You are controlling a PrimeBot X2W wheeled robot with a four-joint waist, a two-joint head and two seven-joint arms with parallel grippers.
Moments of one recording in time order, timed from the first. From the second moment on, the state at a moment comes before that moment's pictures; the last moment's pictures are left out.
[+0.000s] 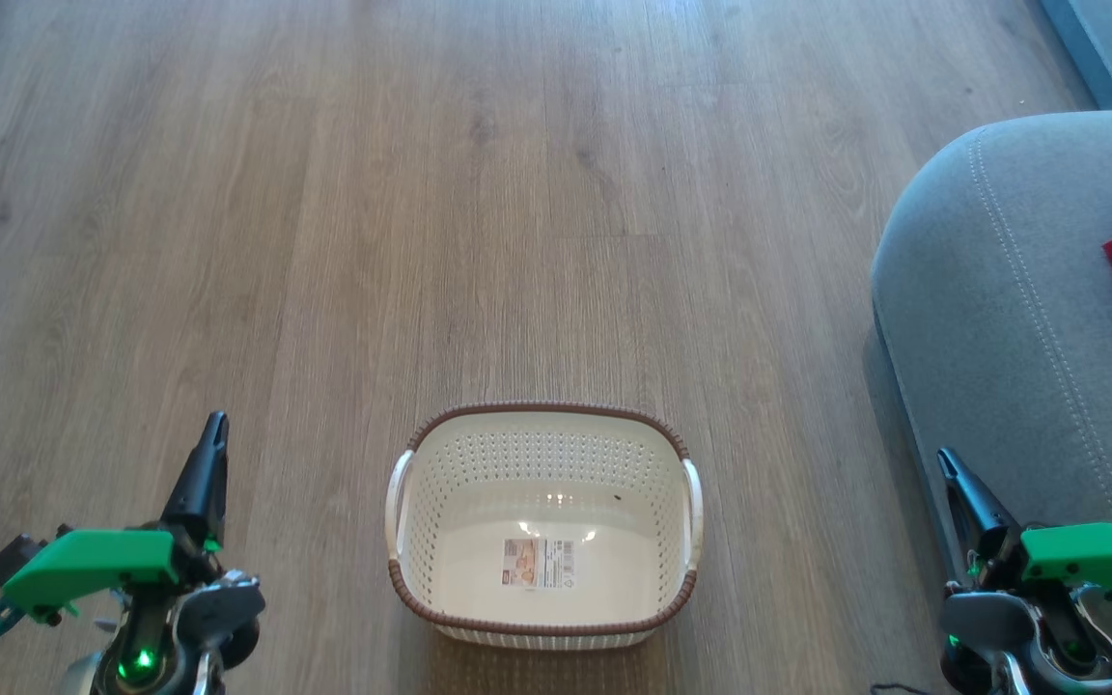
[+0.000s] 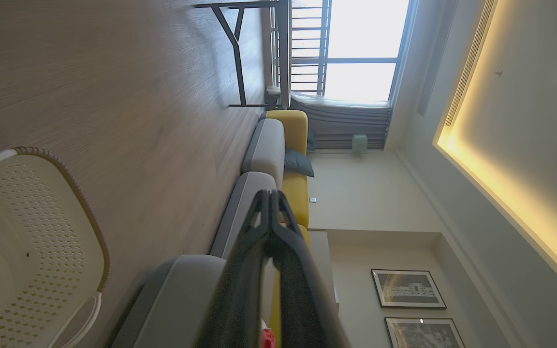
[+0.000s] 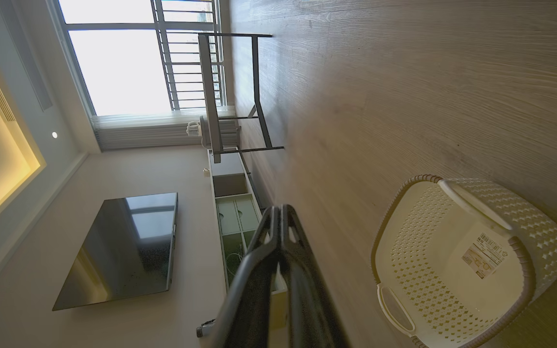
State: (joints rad) left arm -0.08 0.05 0.08 0.28 -1.61 -0.12 0.11; right arm -0.06 -0.04 -0.13 0.28 1.60 0.12 0.11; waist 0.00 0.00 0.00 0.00
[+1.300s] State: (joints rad) left arm -0.08 0.05 0.08 0.28 -1.61 -0.12 0.11; right arm -0.06 -0.04 -0.13 0.28 1.60 0.12 0.11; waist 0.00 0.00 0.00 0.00
